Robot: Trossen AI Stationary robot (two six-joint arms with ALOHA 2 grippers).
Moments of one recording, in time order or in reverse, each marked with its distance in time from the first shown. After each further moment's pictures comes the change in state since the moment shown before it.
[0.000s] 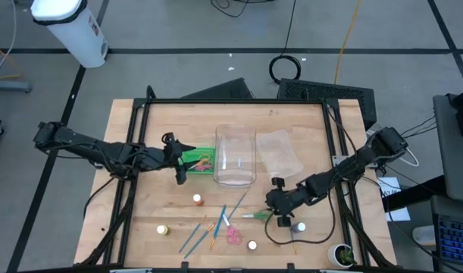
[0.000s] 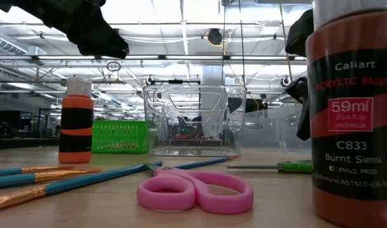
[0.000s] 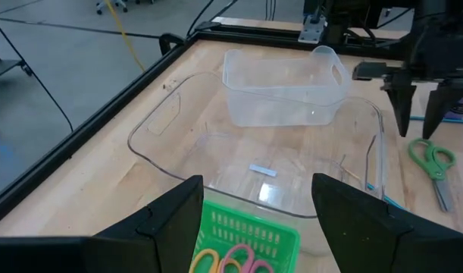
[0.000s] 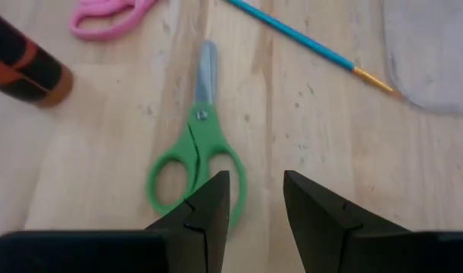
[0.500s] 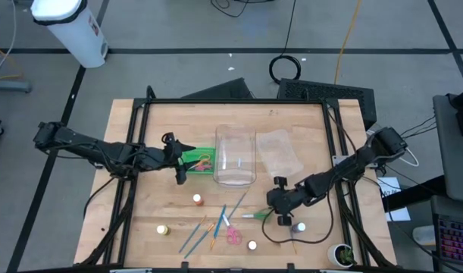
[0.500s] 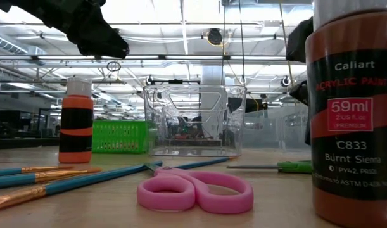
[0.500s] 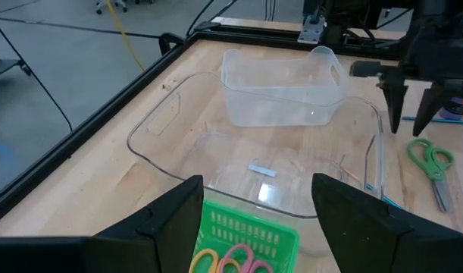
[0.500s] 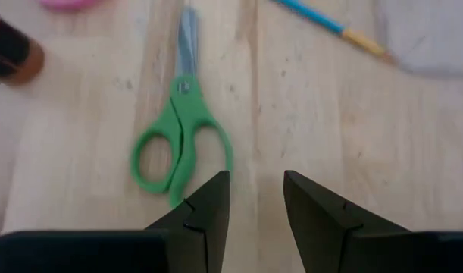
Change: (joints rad) left arm 0.000 0.000 0.000 -0.001 0.002 -0.002; right arm 0.000 0.007 0.035 -0.126 -0.007 0.062
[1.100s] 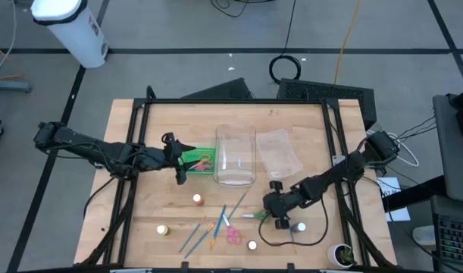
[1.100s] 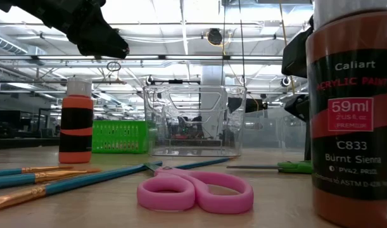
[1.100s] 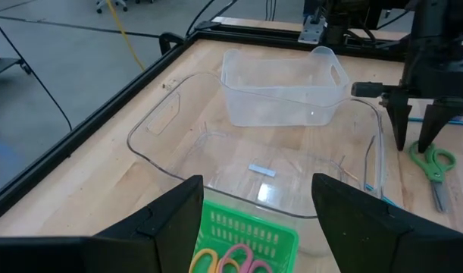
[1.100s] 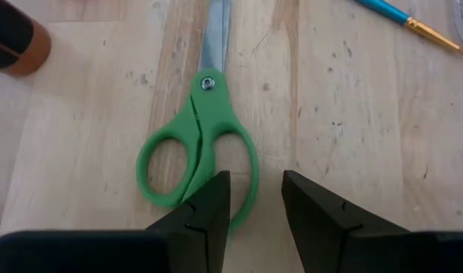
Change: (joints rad) left arm 0.000 0.000 0.000 0.001 0.000 -0.006; right arm -0.016 0.102 0.001 0.114 -0.076 -0.031
